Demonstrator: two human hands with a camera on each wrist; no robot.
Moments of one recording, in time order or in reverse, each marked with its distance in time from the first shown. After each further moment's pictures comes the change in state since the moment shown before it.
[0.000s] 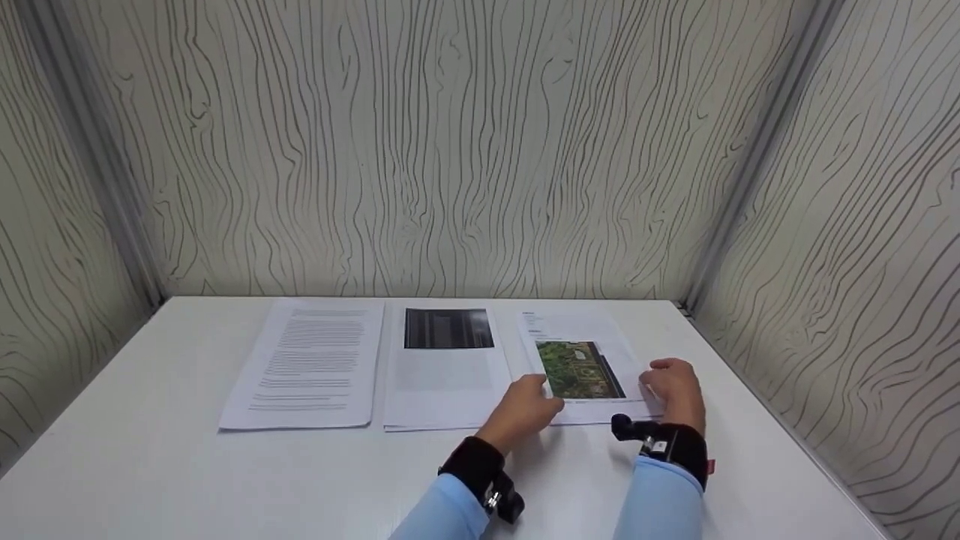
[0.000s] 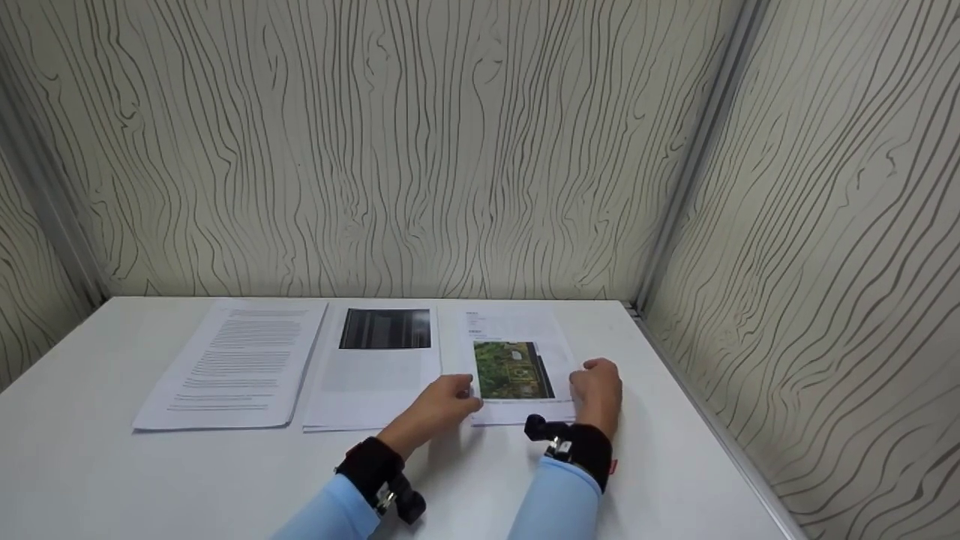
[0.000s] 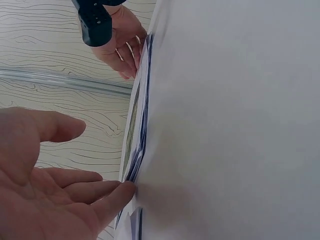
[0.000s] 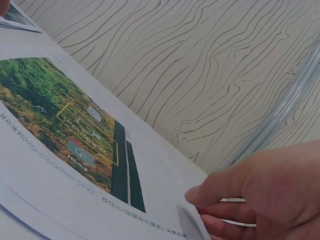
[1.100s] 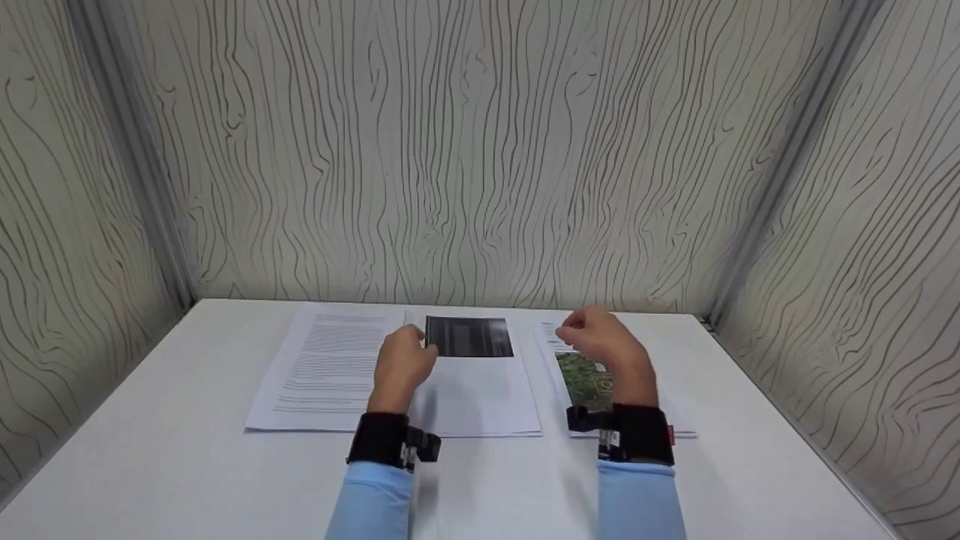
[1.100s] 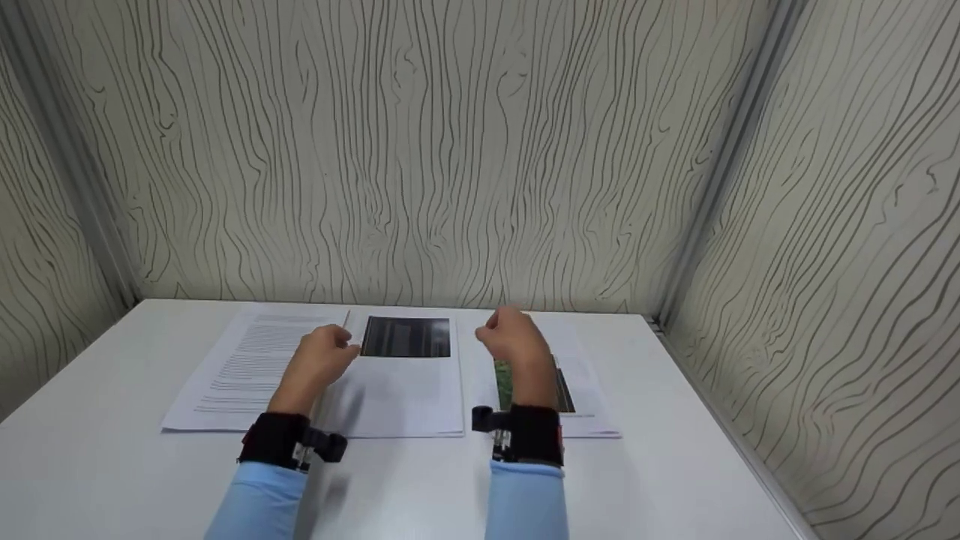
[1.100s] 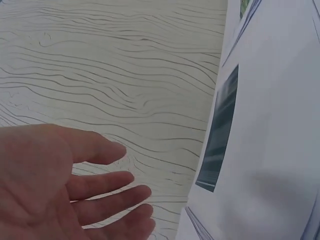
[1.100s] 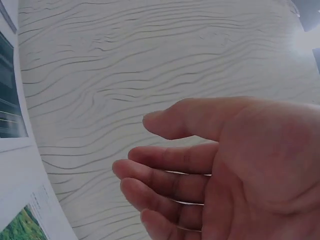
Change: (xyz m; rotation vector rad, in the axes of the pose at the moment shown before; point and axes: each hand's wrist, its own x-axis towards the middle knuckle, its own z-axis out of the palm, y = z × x) left_hand -0.008 -0.045 -0.169 0.245 0.490 -0.024; right_hand -0.060 -0.153 0.040 -0.234 -0.202 -0.541
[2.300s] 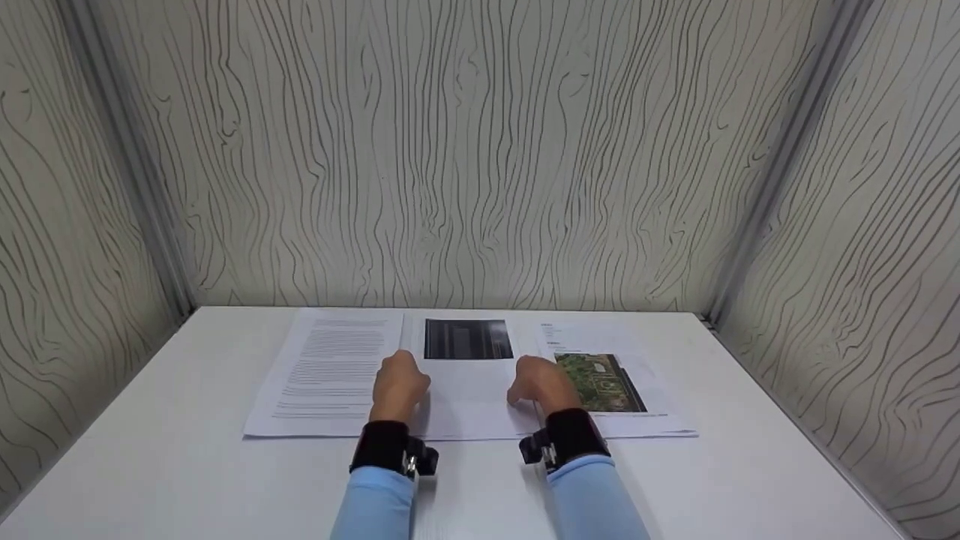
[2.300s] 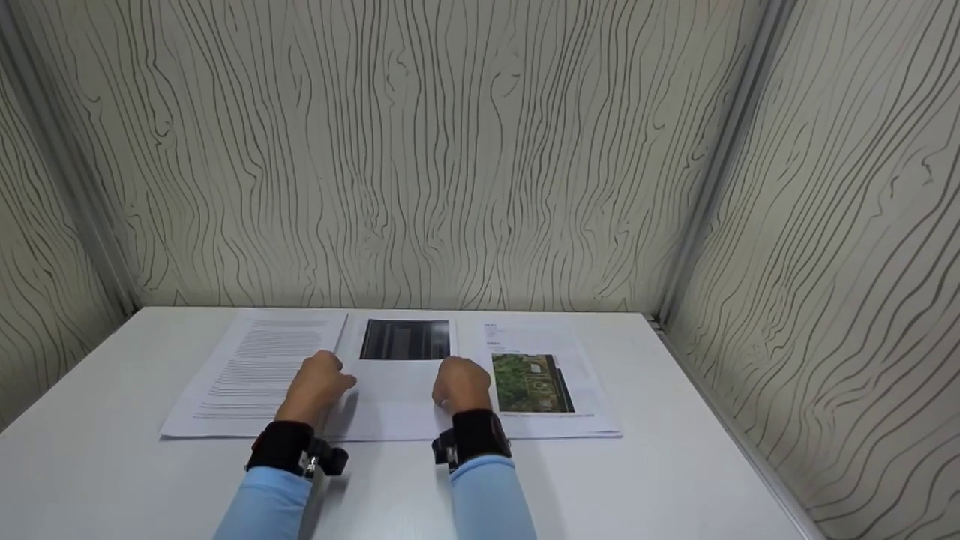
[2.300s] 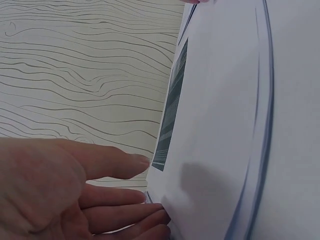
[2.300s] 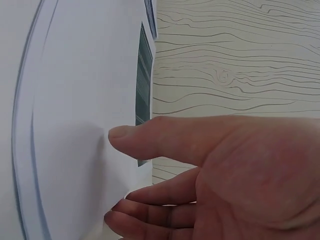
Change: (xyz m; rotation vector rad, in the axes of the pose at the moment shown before) left_hand 0.000 -0.027 0.017 0.124 -0.125 -0.125; right_hand 0.024 -0.009 0.104 -0.317 -0.158 0.142
